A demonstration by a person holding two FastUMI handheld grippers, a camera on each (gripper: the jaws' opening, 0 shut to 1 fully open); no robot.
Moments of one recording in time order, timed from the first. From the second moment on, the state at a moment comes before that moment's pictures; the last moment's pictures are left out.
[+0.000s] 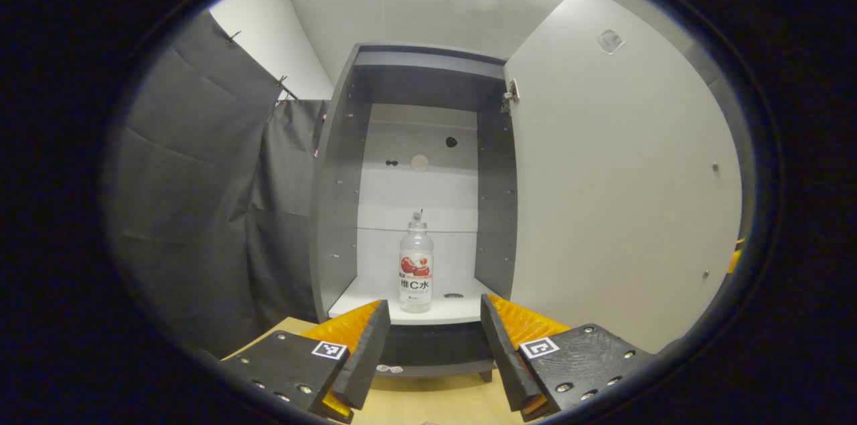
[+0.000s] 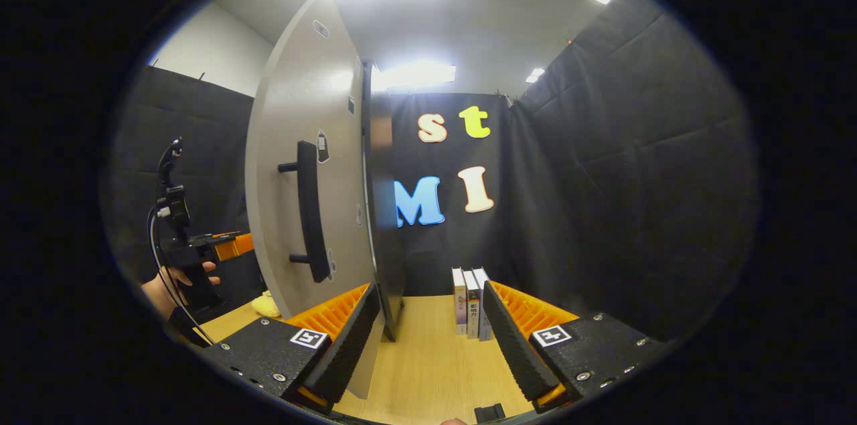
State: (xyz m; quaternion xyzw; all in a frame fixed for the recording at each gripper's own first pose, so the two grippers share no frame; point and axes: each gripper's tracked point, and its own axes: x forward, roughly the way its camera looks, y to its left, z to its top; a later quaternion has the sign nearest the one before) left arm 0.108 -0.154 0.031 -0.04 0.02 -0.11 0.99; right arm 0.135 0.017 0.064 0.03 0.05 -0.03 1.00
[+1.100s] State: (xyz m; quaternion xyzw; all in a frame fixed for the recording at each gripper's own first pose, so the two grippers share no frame) left arm 0.187 -0.169 -0.008 -0.01 0.05 -0.17 0.98; right arm 0.164 0.021 0.007 0.03 0.11 -0.19 0.97
